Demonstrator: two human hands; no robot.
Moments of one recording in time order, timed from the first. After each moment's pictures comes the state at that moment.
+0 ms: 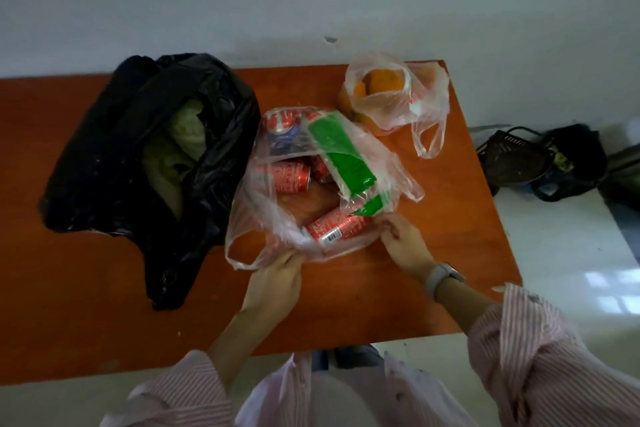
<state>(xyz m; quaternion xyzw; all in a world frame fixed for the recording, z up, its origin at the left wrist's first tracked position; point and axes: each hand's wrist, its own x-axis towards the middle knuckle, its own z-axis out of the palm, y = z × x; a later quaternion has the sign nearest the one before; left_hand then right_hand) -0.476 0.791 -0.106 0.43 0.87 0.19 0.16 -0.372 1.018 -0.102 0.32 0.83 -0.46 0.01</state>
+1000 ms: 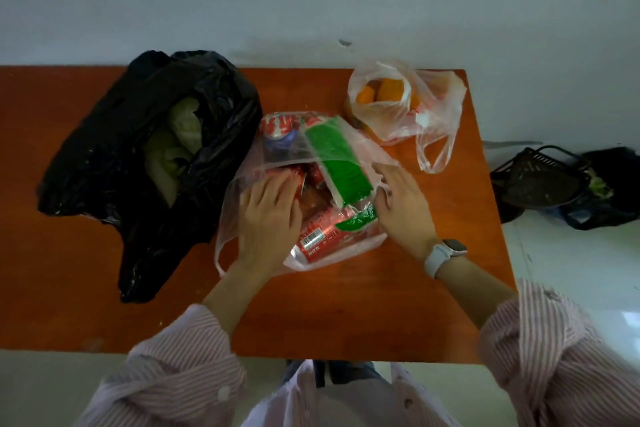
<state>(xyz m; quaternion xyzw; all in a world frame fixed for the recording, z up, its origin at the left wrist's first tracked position) -0.518 0.859 -0.063 0.37 0.90 0.18 -0.13 -0.420 1.059 -0.061 0.17 0.93 -0.30 -0.14</state>
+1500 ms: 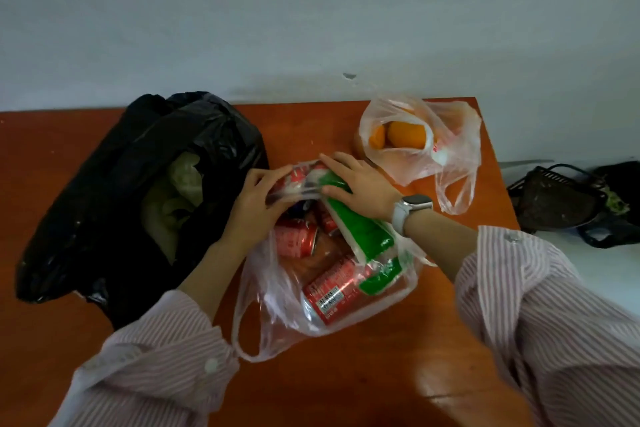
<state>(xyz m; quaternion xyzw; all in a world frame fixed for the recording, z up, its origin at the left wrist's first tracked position) -0.640 0.878 -0.073 0.31 0.85 0.41 0.11 -0.561 1.085 -0.075 0.05 0.97 -0.24 0.06</state>
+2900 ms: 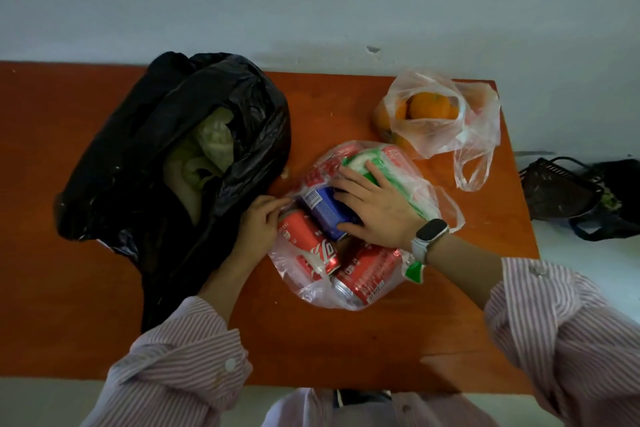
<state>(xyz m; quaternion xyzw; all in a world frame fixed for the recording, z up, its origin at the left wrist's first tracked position) -0.597 0.813 -0.117 0.19 0.86 0.42 0.20 -0.503 1.030 -0.081 -0.13 0.99 -0.01 -0.01</state>
